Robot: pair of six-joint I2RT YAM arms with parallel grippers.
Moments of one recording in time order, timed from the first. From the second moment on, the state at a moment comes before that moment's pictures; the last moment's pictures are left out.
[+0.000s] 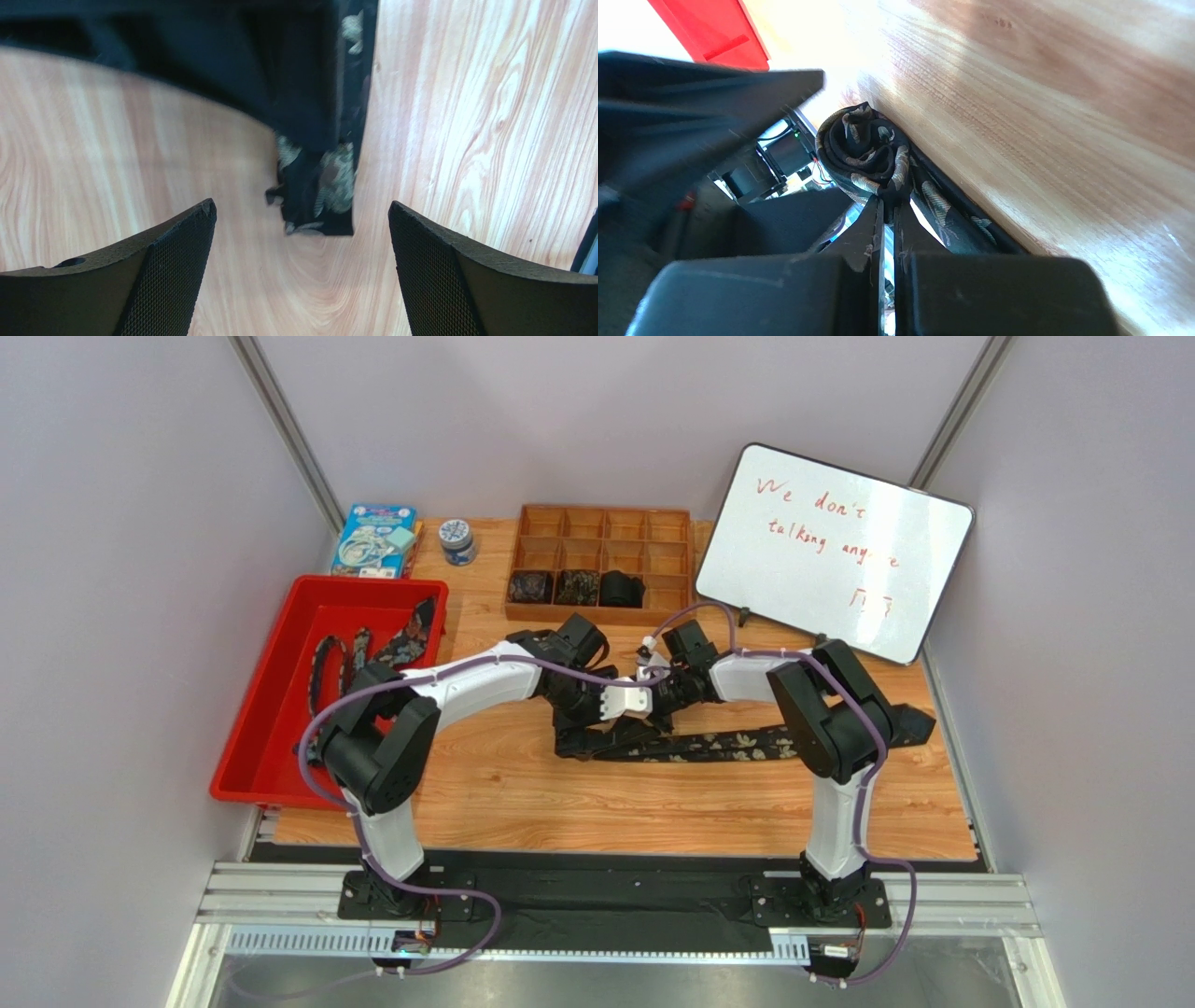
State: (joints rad) left arm -0.70 1.79 1.21 -0.66 0.40 0.81; right arm 0.49 1.96 1.04 -0.15 -0.86 0.76
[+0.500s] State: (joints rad) left arm -0.81 1.89 1.24 -0.62 0.25 0.78; right arm 0.49 1.96 1.02 -0.15 -0.88 0.78
